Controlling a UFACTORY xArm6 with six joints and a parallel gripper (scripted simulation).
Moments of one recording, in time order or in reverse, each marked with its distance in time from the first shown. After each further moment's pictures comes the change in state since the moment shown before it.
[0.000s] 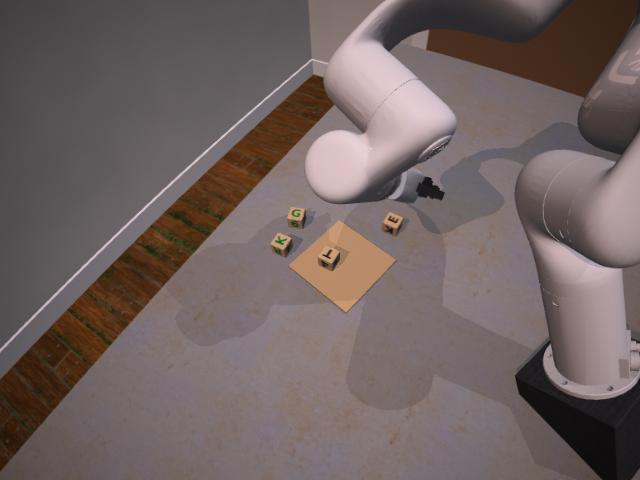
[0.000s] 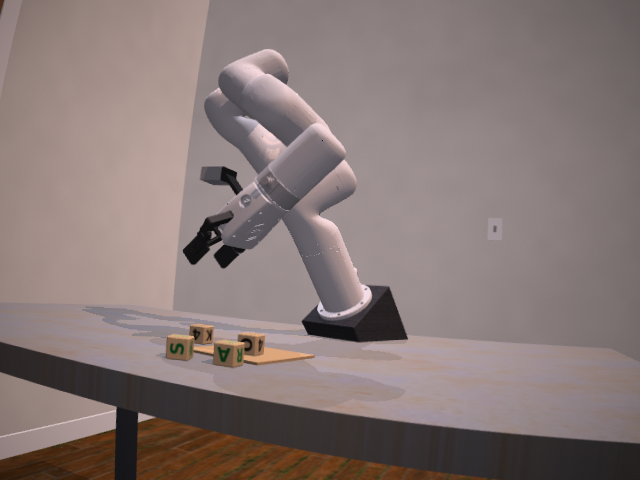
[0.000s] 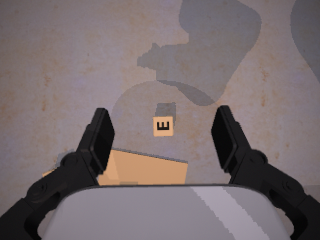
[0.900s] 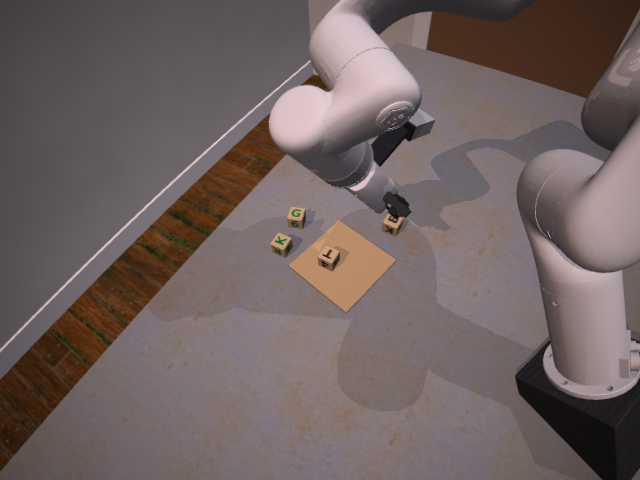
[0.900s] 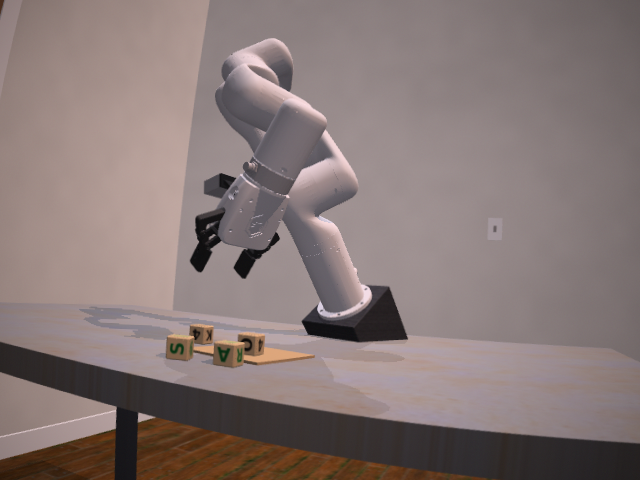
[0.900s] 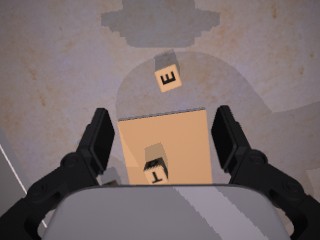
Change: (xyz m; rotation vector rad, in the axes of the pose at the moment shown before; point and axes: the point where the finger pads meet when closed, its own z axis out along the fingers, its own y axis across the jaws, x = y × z) arm -0.036 -0.017 -0.017 -0.175 -0.233 0.273
